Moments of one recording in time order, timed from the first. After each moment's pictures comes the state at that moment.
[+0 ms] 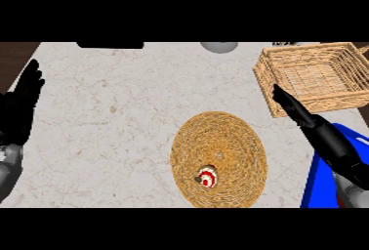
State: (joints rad) left arm -0.26 0.63 -0.16 -1.47 0.22 0.38 0.19; right arm -0.18 -0.58 0.31 -1.63 -0.20 0.07 -0.18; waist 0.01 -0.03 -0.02
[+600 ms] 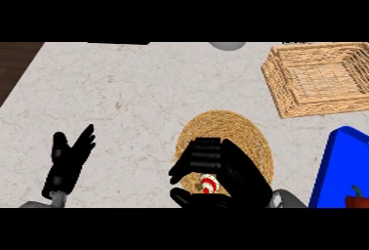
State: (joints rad) left arm -0.02 0.44 -0.30 -1.38 0.33 0.28 0.25; right arm -0.30 -0.26 0.69 -1.75 0.25 -0.22 -0.21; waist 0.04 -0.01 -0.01
